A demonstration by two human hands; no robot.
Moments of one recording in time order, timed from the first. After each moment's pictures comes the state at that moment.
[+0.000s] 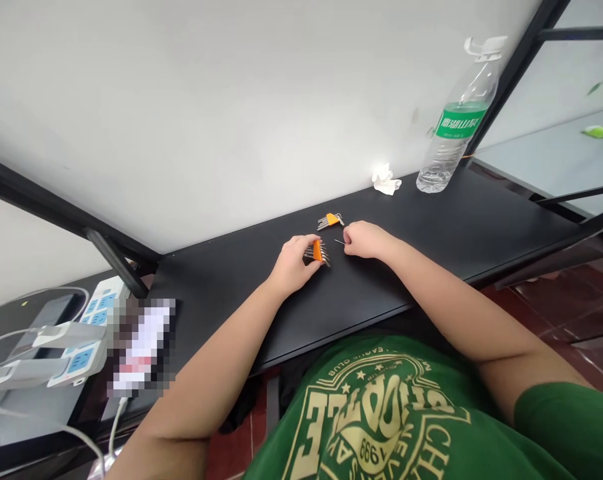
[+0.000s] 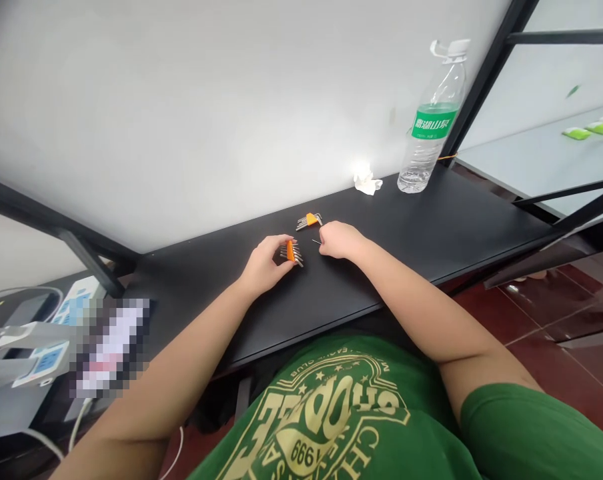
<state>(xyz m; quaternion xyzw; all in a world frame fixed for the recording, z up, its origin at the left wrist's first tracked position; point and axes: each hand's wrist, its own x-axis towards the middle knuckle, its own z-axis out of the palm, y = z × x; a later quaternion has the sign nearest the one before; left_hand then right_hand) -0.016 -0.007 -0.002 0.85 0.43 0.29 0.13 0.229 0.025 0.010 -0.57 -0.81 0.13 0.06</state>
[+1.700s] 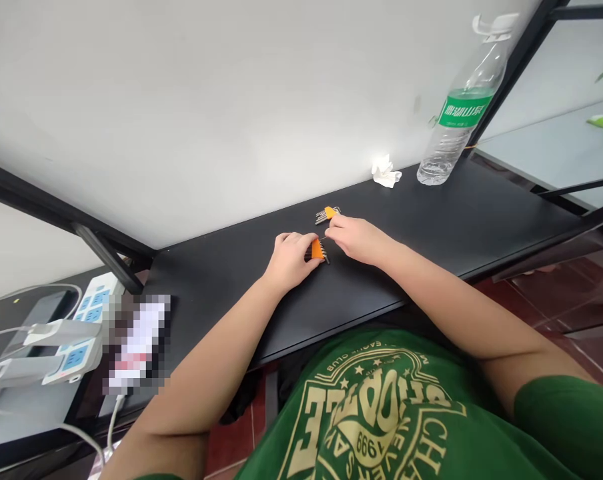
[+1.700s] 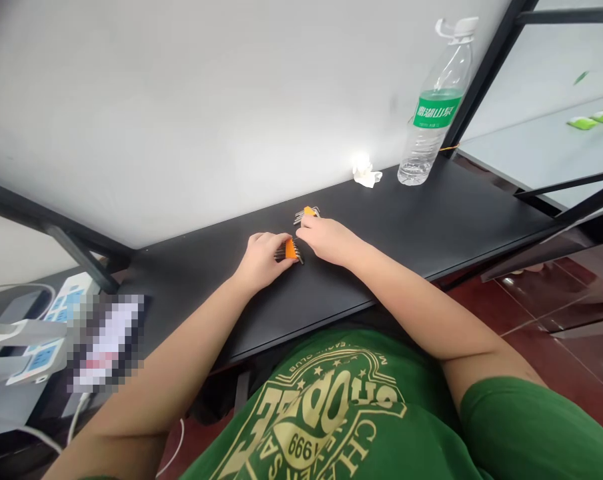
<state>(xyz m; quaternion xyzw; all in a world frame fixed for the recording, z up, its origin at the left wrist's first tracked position) -0.013 -0.009 0.001 0.87 0.44 0.20 0.05 0.223 -0.001 0.008 -0.38 -0.90 0.00 0.21</state>
